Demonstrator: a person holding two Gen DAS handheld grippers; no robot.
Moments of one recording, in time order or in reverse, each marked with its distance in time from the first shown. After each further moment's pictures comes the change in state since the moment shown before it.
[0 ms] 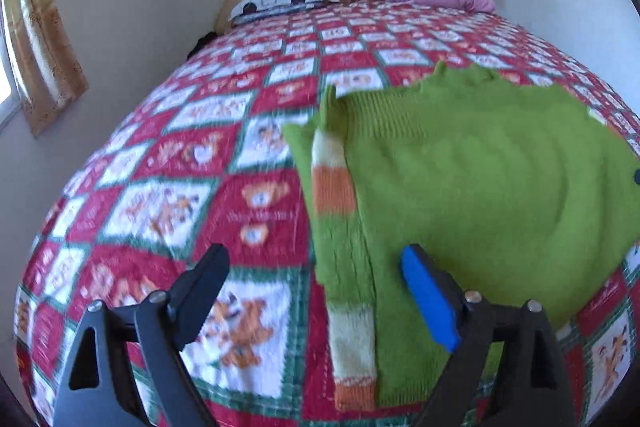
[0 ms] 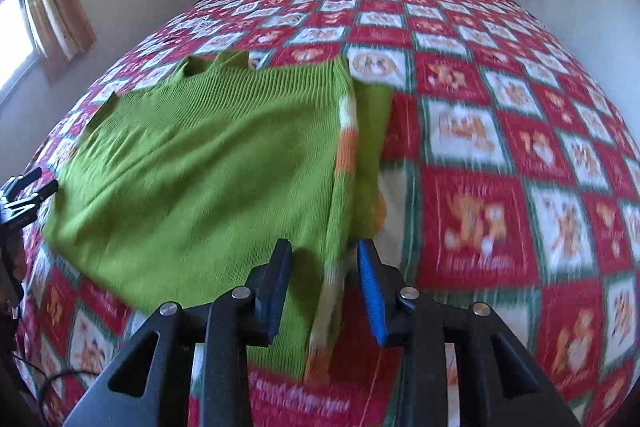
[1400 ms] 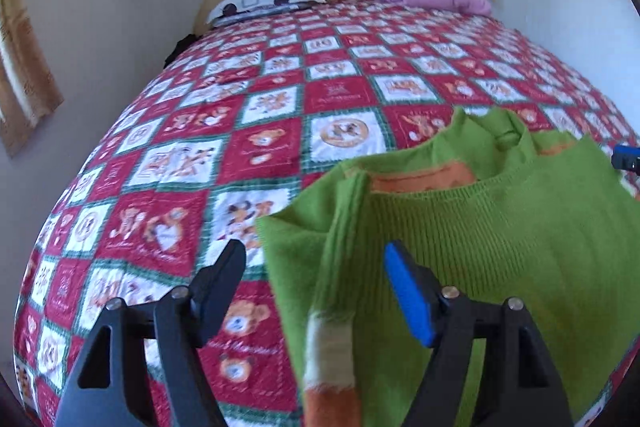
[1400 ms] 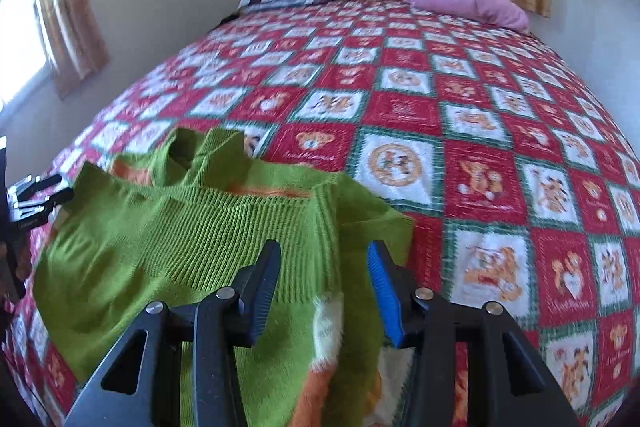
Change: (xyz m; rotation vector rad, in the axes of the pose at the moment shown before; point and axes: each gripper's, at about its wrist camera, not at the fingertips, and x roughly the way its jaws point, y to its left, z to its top) left arm 0.052 -0.009 0.088 0.038 0.017 -0.051; right arm 0.050 -0.005 0.105 -0.090 -0.102 0.024
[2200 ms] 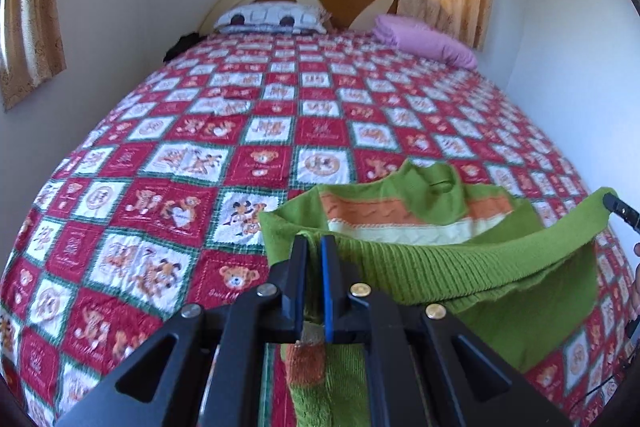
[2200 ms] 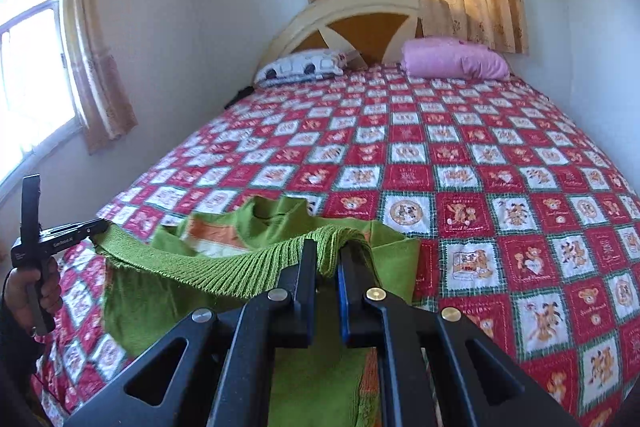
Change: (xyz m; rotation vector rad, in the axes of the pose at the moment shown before) left arm -0.079 0.029 -0.006 -0.165 -0.056 -0.145; right arm -0.149 0.036 -0.014 0.097 -0.245 0.039
